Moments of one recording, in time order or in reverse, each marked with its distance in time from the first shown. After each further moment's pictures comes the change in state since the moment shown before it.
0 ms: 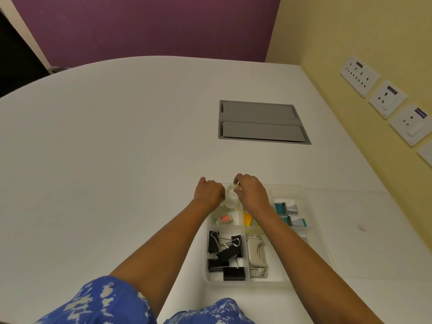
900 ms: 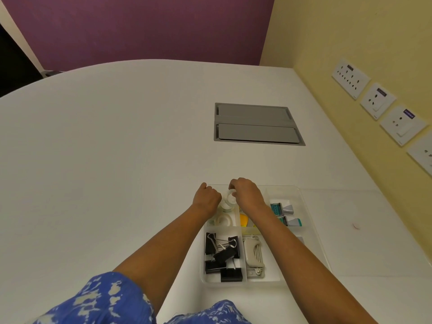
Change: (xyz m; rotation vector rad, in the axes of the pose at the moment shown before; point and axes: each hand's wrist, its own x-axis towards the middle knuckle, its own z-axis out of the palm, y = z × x) left_hand 0.001 0.001 0.015 0.223 -0.113 0.061; right_hand 0.002 -0.001 -0.003 -0.096 -0.147 -0.013
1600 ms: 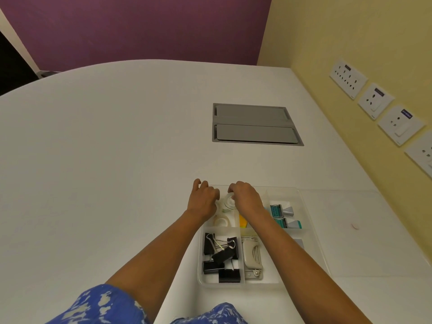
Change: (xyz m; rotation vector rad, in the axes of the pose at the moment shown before) left_hand -0.002 -0.005 0.009 -0.178 0.289 -0.055; right_hand -0.004 -0.001 0.004 -0.071 -0.021 0.015
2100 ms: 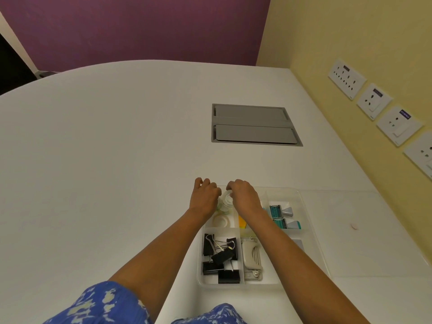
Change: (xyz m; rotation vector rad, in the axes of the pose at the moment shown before) left_hand 0.004 0.006 -0.008 -0.015 0.040 0.014; right_hand 0.004 -0.006 -0.002 0.050 0.065 0.026
